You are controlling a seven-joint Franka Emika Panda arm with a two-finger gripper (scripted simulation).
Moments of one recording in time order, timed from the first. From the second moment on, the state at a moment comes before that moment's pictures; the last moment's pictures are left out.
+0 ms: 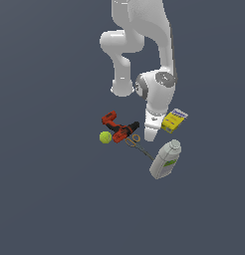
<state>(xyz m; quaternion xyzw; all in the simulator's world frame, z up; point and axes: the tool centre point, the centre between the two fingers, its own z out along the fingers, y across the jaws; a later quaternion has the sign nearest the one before) -0.095 0.143 0.086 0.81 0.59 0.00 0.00</state>
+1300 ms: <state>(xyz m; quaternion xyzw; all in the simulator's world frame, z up) -0.126 0.083 0.296 0.81 0.59 0.00 0.00</state>
